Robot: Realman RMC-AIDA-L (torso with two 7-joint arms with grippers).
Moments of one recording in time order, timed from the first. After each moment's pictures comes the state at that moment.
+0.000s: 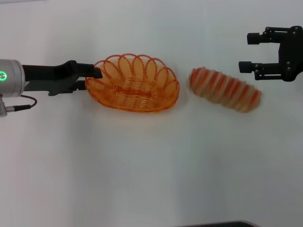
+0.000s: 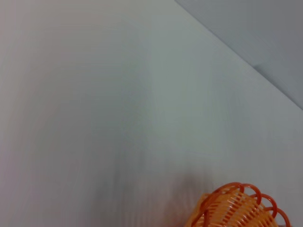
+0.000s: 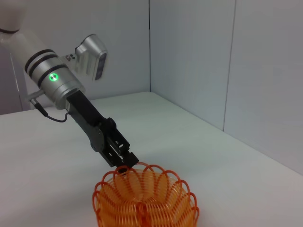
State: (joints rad) left arm -0.58 -2.17 0.80 0.86 2.32 1.30 -2.69; right arm 0.48 2.03 -0.47 -0.89 -2.15 -1.76 1.28
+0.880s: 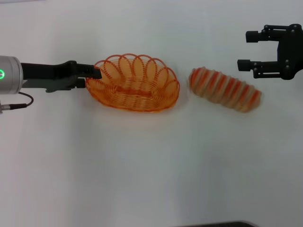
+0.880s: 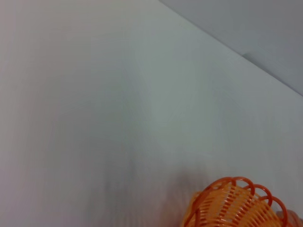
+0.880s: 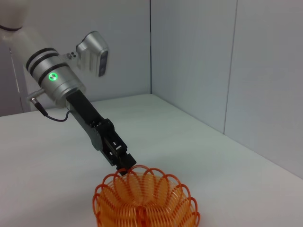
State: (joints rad) left arm -0.59 -2.16 0.81 0.88 2.33 1.32 -2.63; right arm 0.49 2.03 -0.47 -0.89 -2.15 -1.76 1.28
